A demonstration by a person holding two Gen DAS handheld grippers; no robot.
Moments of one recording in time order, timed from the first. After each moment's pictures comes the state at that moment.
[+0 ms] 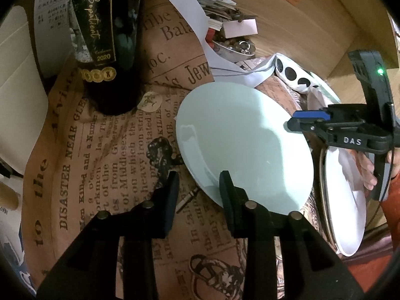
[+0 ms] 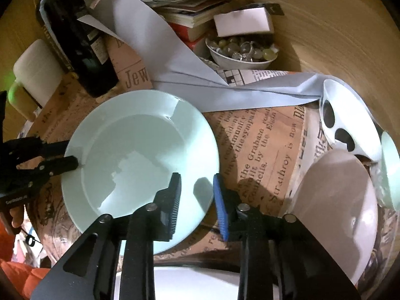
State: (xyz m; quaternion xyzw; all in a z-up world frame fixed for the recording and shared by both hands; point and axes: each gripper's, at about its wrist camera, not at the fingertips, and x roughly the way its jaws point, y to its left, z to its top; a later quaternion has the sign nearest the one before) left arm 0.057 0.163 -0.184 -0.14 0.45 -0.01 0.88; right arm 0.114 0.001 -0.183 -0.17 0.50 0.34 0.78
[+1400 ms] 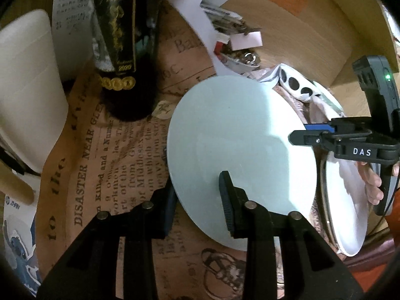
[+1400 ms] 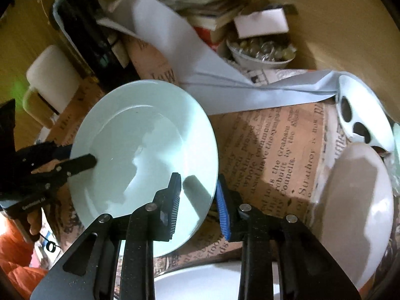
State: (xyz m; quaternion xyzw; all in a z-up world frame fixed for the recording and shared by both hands) left arm 0.040 0.168 -0.180 -0.14 0.42 0.01 0.90; right arm 0.127 -0.006 -0.178 -0.12 0.50 0.37 0.77
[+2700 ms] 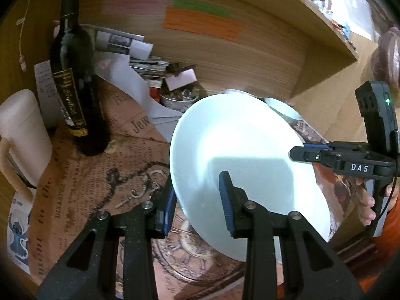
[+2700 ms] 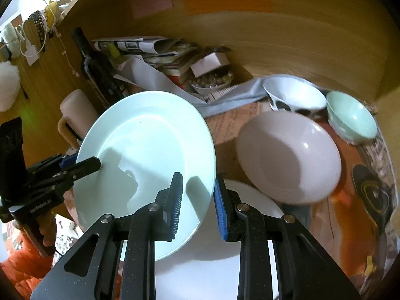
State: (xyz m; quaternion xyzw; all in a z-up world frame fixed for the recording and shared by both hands) left arm 0.005 0.072 -0.117 -0.10 0.33 -0.02 0.94; right arm 0.073 -0.130 -0.122 -0.02 0.43 0.34 0.84
